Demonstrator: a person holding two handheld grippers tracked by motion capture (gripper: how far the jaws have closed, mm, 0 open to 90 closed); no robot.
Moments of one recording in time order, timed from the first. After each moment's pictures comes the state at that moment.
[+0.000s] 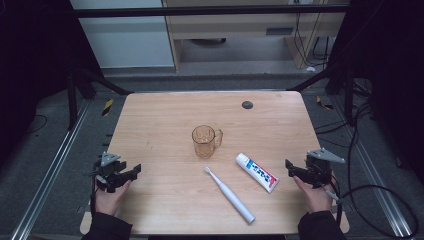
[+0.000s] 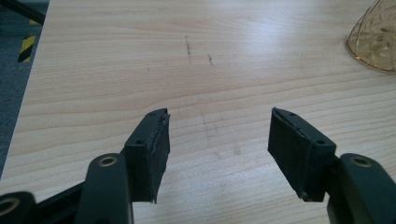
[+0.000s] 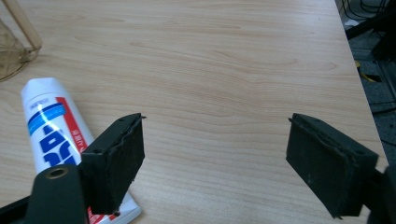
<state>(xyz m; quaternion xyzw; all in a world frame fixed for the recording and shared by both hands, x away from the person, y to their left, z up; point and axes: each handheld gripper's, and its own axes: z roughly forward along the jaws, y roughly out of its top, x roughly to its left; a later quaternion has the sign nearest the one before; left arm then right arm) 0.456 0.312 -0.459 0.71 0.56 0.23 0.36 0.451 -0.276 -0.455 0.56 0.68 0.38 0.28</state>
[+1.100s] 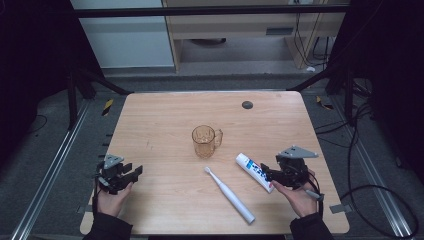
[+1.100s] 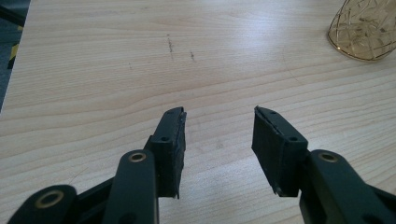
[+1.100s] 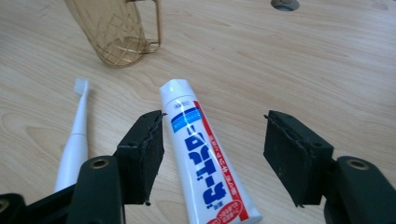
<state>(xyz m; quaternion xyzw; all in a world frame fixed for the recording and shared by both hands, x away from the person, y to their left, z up) 0.450 0.303 -0.459 0.72 0.54 0.23 0.36 0.437 -0.202 -0.415 0.48 0.76 0.38 0.22</state>
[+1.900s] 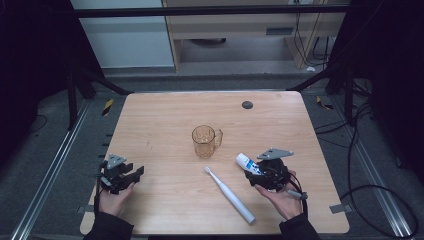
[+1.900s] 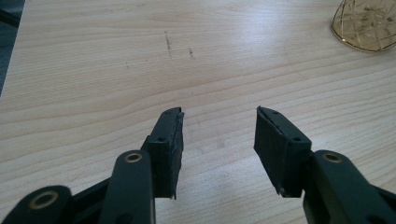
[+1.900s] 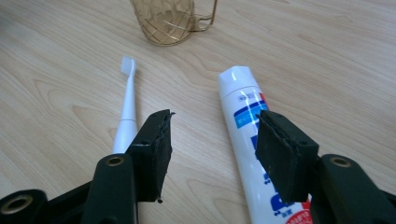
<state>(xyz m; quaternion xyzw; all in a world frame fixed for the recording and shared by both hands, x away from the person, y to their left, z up) 0.453 0.300 -0.464 0.73 0.54 0.24 0.35 0.438 -0.154 -0.417 0.46 0.80 0.35 0.17</state>
